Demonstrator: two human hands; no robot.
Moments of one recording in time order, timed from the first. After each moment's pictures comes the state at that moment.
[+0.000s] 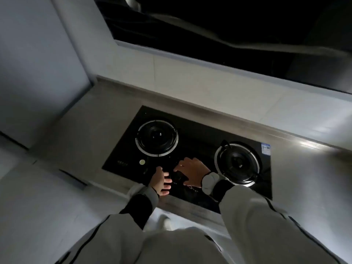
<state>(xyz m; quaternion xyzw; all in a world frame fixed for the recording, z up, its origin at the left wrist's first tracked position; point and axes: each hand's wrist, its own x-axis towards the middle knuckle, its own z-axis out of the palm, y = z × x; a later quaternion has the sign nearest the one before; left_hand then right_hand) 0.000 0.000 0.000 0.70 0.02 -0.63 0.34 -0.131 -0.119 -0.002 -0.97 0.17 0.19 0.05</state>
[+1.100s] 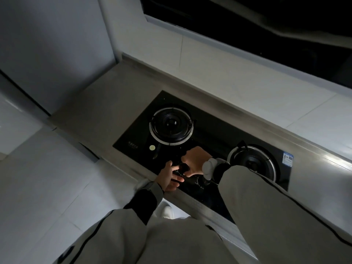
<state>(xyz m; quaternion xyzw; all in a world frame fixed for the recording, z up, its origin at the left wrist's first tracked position) -0.016 0.007 -0.026 0.68 0.00 -0.64 0.36 -0.096 -0.144 -0.010 -0.97 0.06 0.22 -0.01</state>
